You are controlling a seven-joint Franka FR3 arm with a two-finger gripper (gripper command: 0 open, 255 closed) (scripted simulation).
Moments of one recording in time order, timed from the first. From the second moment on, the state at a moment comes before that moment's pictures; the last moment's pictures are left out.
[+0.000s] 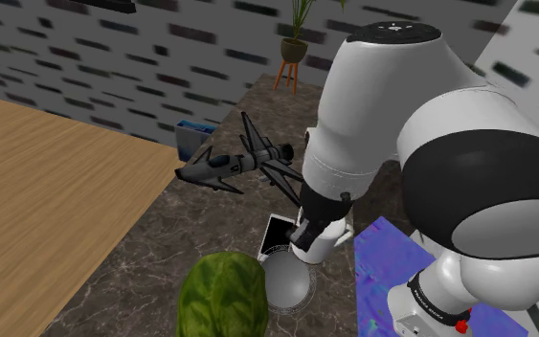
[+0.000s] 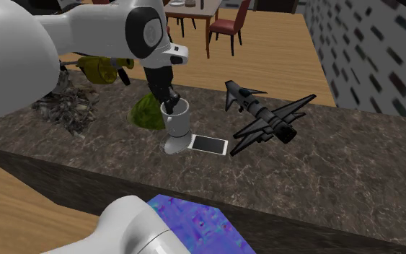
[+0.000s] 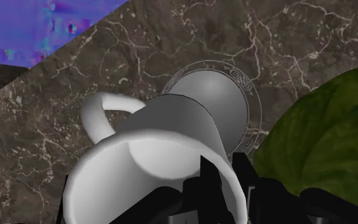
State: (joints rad) arm 0.12 -0.60 0.70 -2.34 0.32 1.80 0.51
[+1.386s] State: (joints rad) arm 0.09 -0.48 0.83 -2.48 0.34 2.07 0.56
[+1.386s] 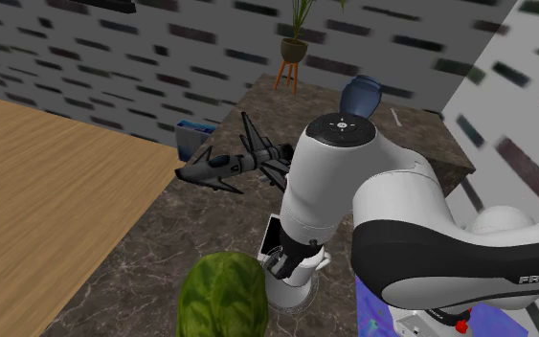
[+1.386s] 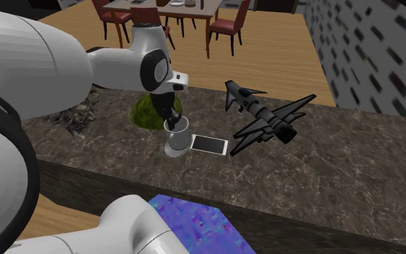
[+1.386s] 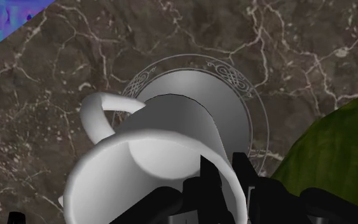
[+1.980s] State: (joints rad) arm 0.09 -0.48 0.83 -2.48 0.34 2.07 0.56
